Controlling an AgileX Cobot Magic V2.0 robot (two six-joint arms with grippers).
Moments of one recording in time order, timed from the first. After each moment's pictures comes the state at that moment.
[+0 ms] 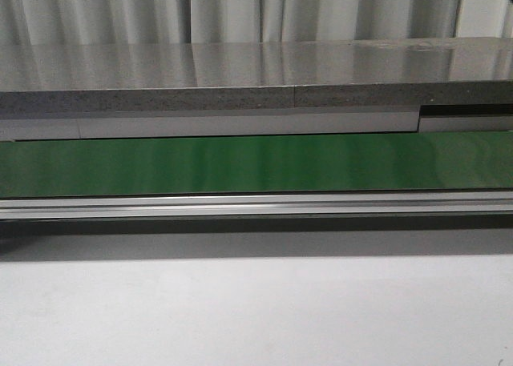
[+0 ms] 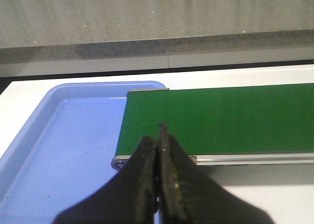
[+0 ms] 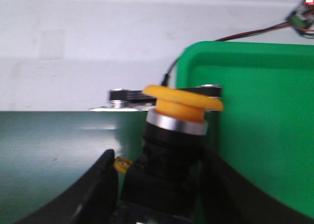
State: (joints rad) left arm 0.16 0.28 -0.35 -0.29 0.42 0.35; right arm -0.16 1.66 -1.41 0.00 0.76 -0.10
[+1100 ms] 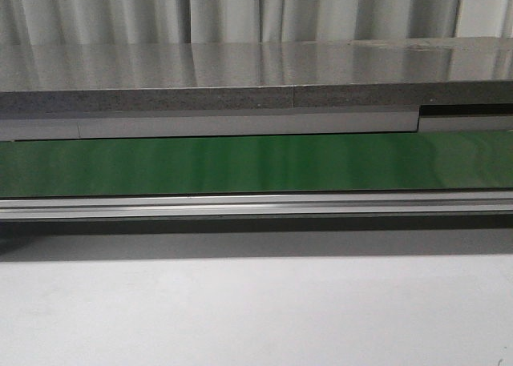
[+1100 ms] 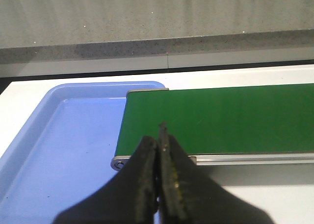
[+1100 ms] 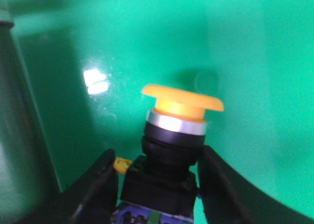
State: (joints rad) left arm 0.16 0.28 -0.35 -0.29 0.42 0.35; right arm -0.40 1.97 -1.42 -0.05 0.78 -0.10
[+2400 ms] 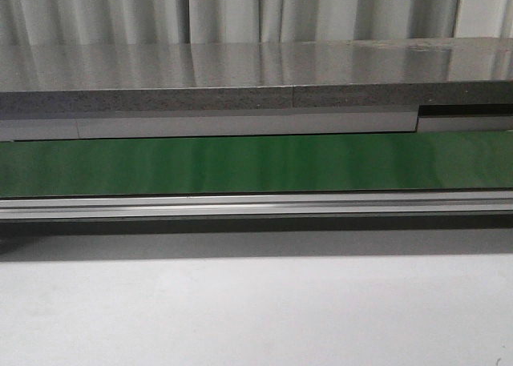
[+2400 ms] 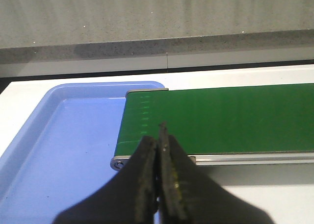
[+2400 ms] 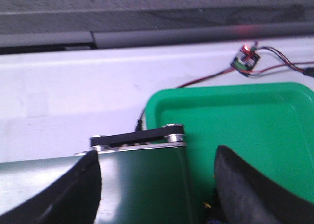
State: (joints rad) left arm 0.16 0.28 -0.35 -0.29 0.42 0.35; right arm -0.18 1.54 -1.35 0.00 0.61 -0.05
